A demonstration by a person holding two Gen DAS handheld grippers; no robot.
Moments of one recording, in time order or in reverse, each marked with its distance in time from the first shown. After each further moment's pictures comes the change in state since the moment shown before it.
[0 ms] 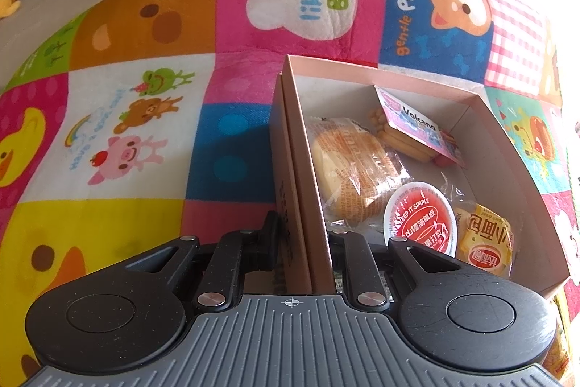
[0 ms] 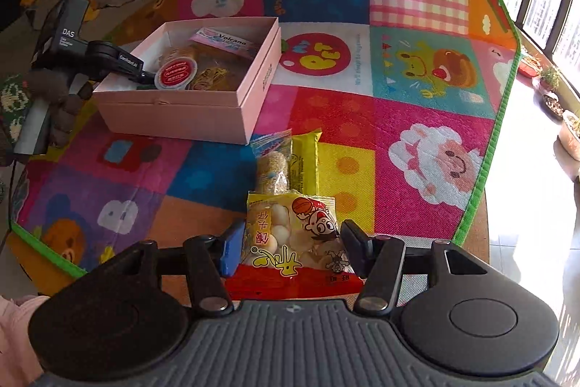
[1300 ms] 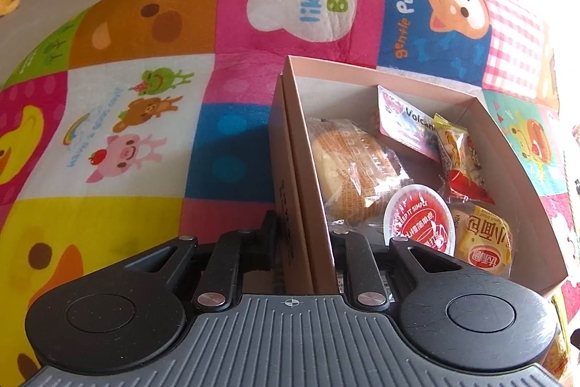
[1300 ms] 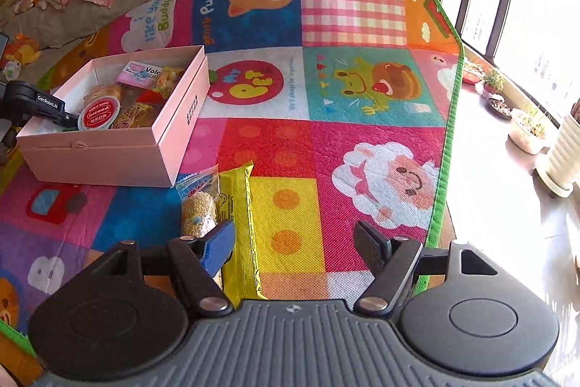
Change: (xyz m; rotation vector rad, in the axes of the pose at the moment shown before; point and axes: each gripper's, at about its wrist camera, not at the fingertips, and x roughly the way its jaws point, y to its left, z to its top) left arm 0.000 0.001 -0.002 -0.006 -0.010 -0.009; right arm 0.037 -0.030 -0.004 0.138 -0.126 -0.203
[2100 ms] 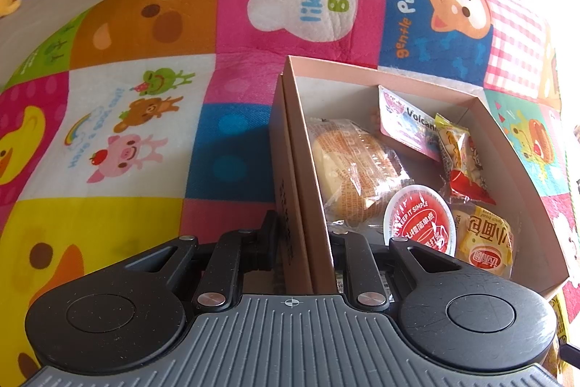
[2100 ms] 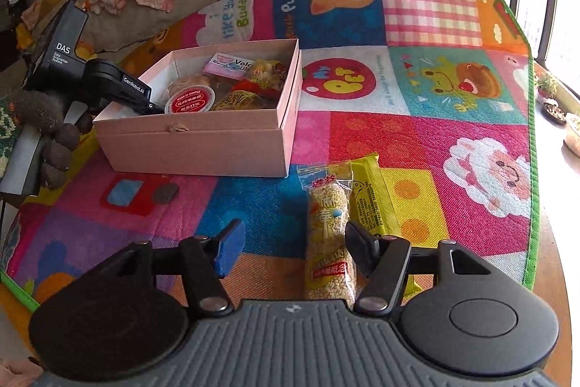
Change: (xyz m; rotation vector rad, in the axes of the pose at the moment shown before) left arm 0.000 0.001 -0.001 -0.001 -0.001 0.003; right arm 0.001 0.063 -0.015 -0.038 -0.019 0.211
